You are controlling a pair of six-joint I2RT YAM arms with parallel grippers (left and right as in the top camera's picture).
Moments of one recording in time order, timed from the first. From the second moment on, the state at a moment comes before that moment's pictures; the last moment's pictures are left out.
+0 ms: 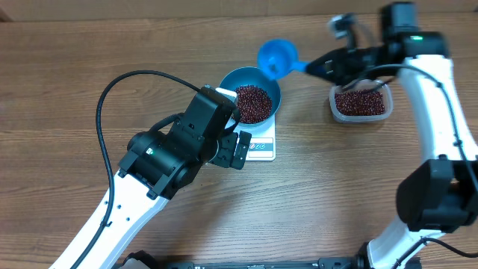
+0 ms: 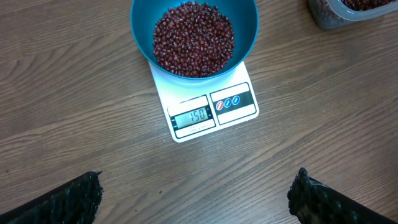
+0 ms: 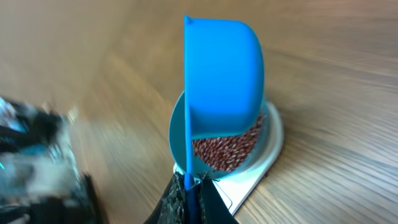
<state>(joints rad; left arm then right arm) -0.64 1.31 1.41 -1.09 -0.11 -0.30 -0.10 1.89 1.79 -1.10 -1.01 -0.35</state>
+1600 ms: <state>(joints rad) -0.64 1.31 1.41 -1.09 -0.11 -0.30 0.07 1.75 1.79 -1.32 0.34 -0.03</state>
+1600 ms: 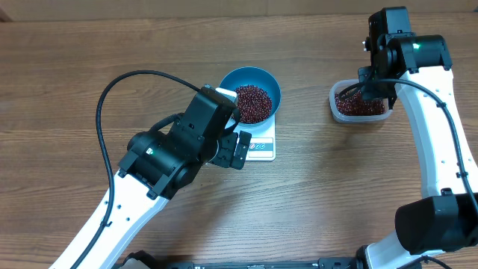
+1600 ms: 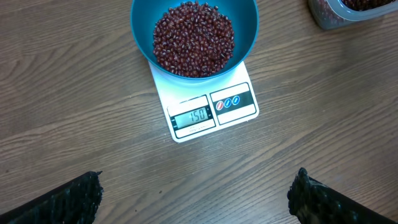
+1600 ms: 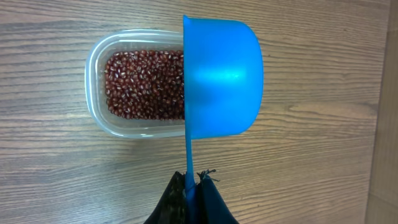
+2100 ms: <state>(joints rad) -0.64 1.31 1.41 -1.09 -0.11 -0.30 0.04 1.75 1.79 -1.34 -0.17 -0.03</state>
